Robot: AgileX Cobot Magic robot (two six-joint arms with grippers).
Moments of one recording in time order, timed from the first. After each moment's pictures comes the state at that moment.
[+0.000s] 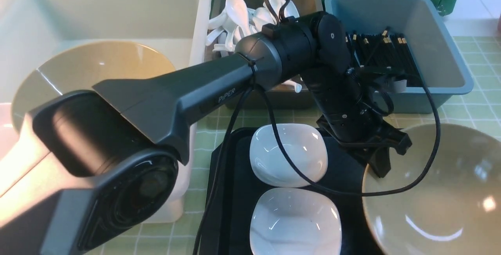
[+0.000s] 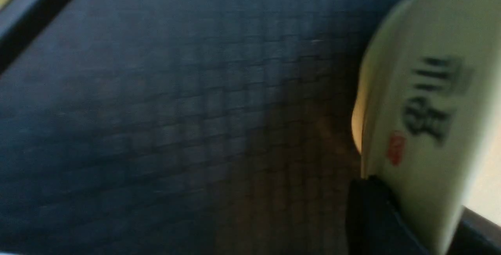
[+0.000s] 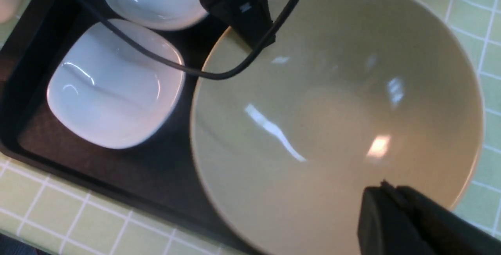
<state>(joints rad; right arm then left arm) 0.40 0.66 -0.92 -0.09 1.08 0.18 -0.77 2.30 -2.05 -0.59 1.20 0.33</state>
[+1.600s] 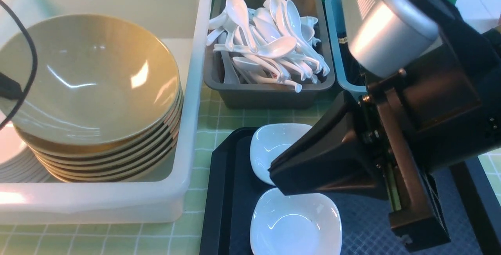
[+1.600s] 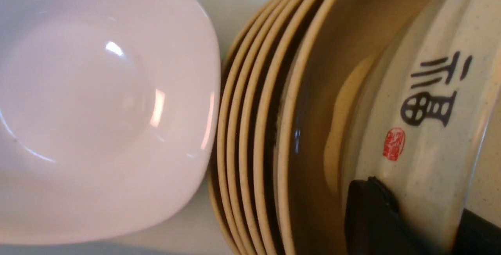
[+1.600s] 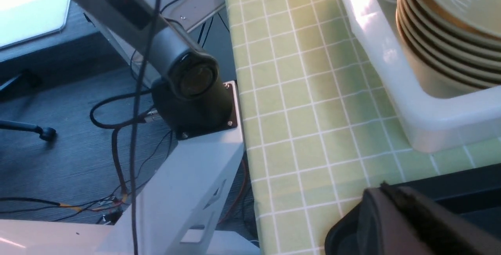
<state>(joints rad) 0.68 1.23 -1.26 0.75 0.92 -0.71 0.48 1.41 -1.20 -0.57 1.16 0.24</state>
